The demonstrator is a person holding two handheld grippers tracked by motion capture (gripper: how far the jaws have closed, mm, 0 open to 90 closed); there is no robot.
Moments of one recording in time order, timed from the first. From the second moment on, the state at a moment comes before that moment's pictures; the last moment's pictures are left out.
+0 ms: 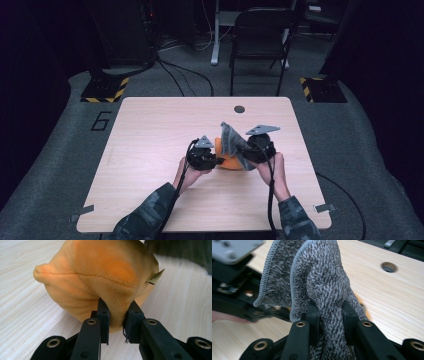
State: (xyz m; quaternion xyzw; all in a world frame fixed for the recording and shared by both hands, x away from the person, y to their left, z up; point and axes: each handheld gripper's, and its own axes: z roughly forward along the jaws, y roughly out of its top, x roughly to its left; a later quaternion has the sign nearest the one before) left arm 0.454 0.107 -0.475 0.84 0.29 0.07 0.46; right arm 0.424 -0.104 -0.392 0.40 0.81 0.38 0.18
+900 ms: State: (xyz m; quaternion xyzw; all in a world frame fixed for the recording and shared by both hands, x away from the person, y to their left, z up) left arm 0.449 0.105 -0.481 0.84 0.28 0.08 0.45; right arm 0.427 -0.083 -0.414 0.38 0.85 0.31 0.22
